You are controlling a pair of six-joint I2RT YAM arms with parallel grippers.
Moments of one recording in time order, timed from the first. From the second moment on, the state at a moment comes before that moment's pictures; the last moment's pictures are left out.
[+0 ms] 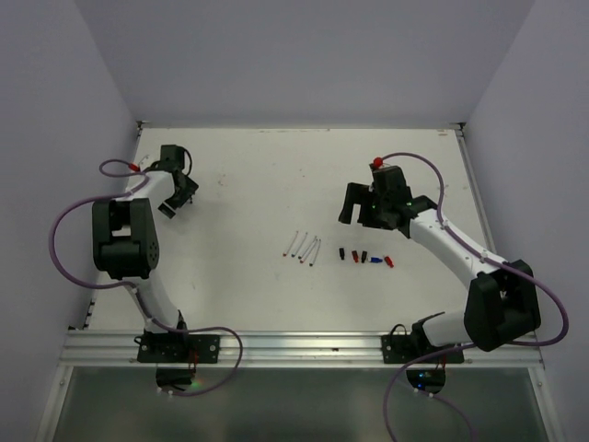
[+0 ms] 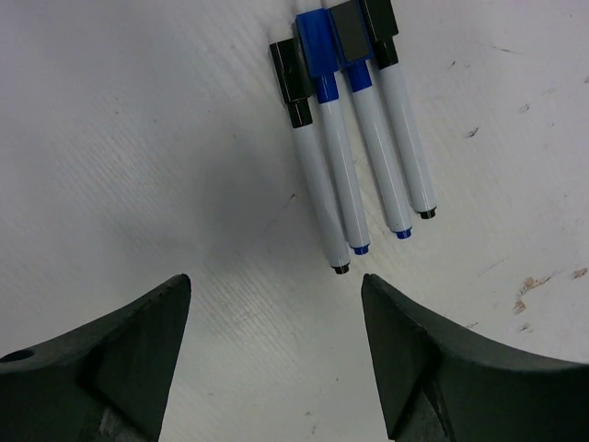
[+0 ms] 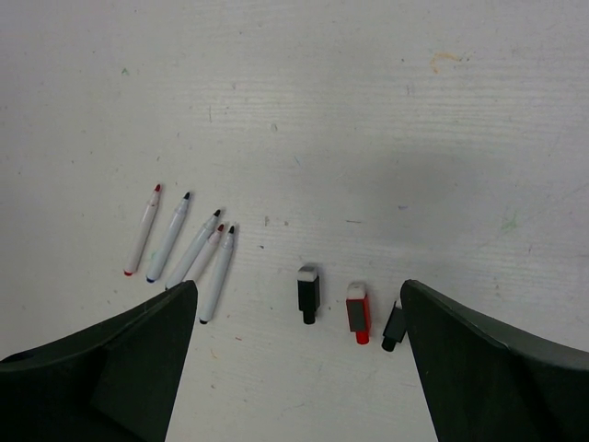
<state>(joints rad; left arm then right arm) 0.05 1.84 1.22 -0.49 -0.38 -0.88 0.37 1.38 0.97 -0.46 -0.05 0.48</state>
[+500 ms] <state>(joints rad) 0.07 1.90 1.30 -0.55 -0.39 -0.88 0.37 1.37 0.96 -0.44 -0.05 0.48</state>
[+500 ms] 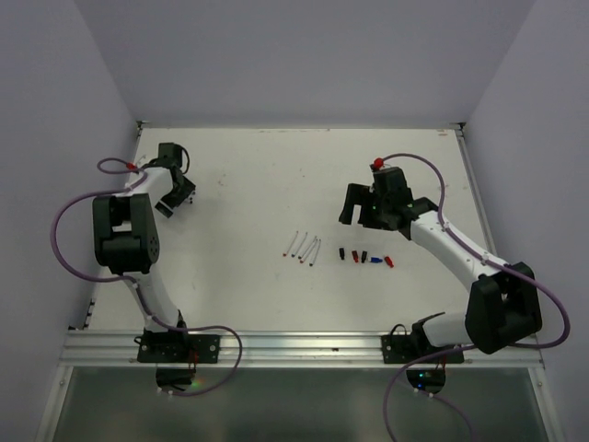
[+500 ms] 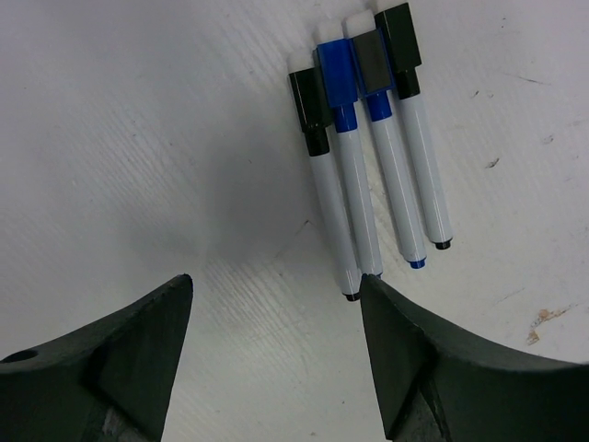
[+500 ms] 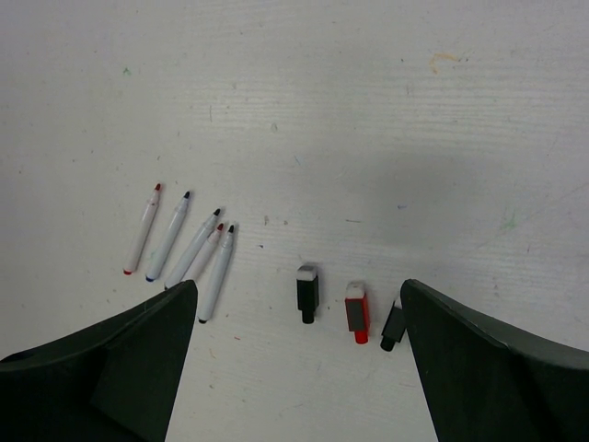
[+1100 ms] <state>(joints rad) 0.07 1.99 1.39 -0.62 -0.42 -0.88 0.37 1.36 0.95 -0.43 -0.05 0.48</state>
